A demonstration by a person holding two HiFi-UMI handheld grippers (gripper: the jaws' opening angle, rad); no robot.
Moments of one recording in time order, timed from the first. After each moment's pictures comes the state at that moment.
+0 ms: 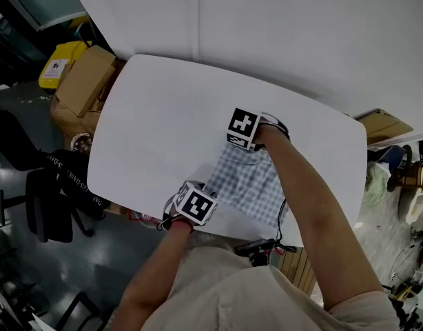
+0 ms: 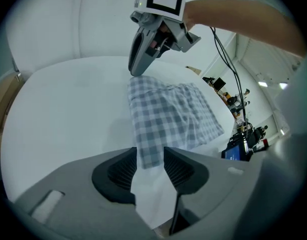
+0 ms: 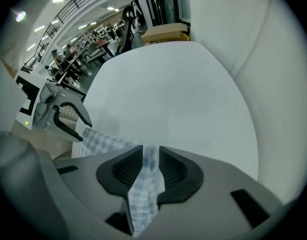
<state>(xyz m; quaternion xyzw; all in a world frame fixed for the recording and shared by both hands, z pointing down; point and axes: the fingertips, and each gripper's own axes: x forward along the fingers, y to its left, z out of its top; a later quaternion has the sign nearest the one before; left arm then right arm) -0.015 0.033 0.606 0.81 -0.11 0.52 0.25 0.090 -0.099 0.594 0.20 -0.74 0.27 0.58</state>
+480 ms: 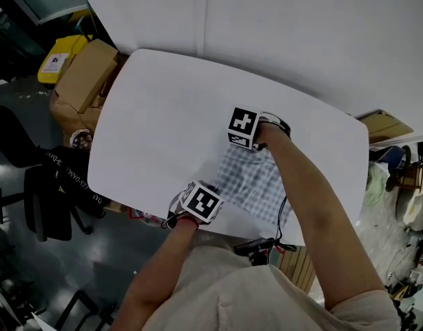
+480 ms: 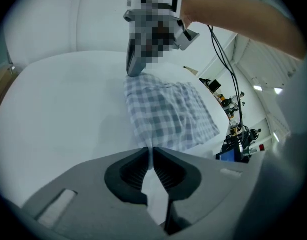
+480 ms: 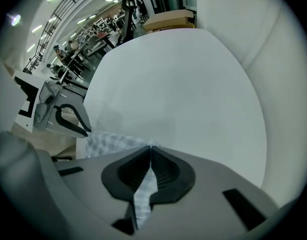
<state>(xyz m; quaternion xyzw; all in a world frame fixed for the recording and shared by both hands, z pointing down) -0.013 0.038 0.611 0.81 -0.08 0.51 0.27 0.083 -0.090 0.610 0.16 -0.72 0.29 0.61</state>
